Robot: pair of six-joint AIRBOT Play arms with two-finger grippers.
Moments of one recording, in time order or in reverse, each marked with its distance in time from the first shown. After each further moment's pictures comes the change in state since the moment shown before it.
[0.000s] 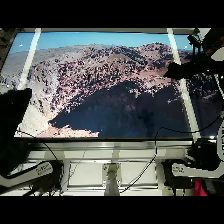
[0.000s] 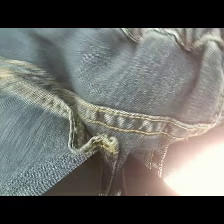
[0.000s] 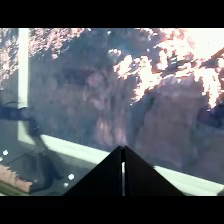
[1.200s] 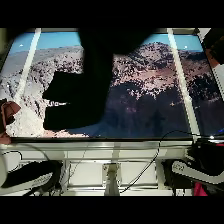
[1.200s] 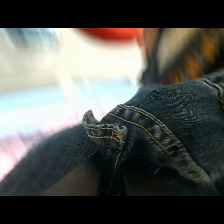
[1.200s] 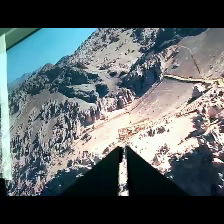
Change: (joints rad) left arm -1.020 -0.064 0.716 -0.747 0.223 0.114; right arm -0.314 0.128 0.056 -0.040 -0.320 0.127
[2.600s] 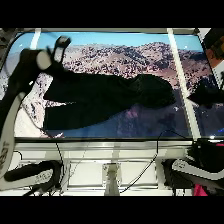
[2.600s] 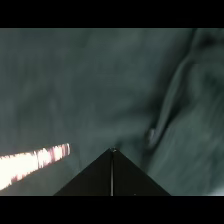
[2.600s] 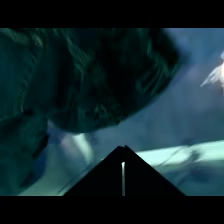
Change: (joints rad) left arm 0.322 0.027 -0.552 0.216 -0.364 0.088; right arm -0.202 -0.031 -0.514 0.183 0.299 -0.214
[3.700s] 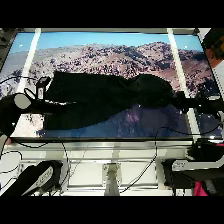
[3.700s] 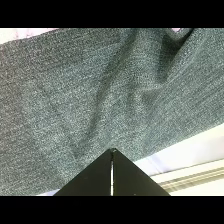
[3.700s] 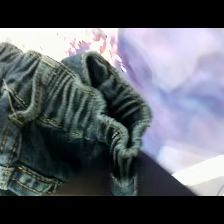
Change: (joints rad) left arm 0.189 0.349 -0.536 -0.171 0.058 0.081; right arm 0.171 -0.207 -0.145 0.158 -0.452 0.153
